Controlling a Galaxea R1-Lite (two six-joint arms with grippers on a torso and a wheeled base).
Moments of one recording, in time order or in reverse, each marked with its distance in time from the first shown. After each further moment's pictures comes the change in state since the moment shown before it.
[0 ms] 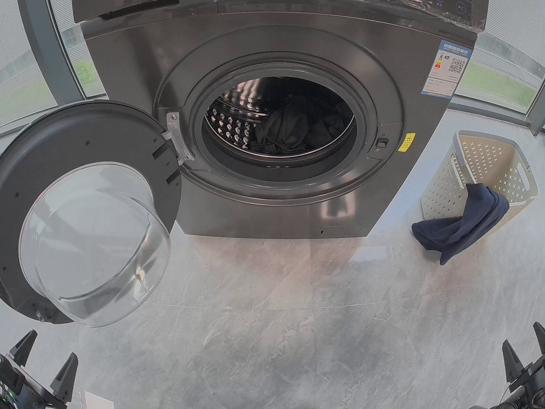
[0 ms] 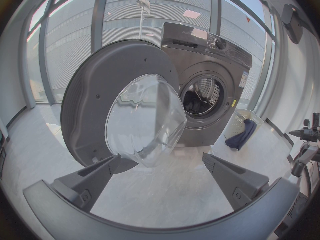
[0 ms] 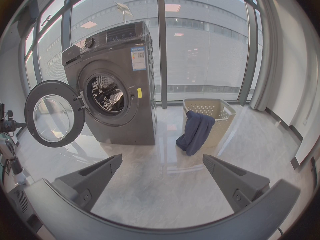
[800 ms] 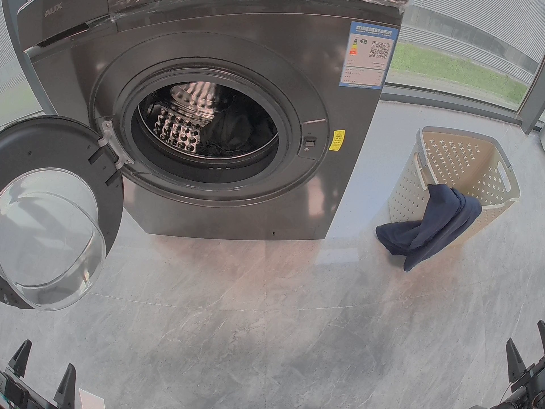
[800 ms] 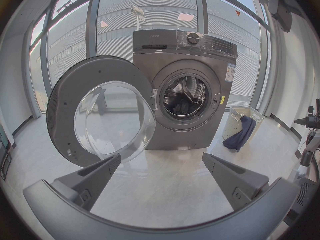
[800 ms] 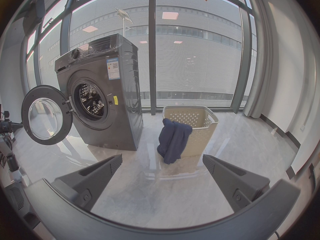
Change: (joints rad) left arm 0.155 -0.207 0.000 0.147 -0.077 0.069; right arm -0.027 -0.062 0.000 -0.002 0.009 -0.028
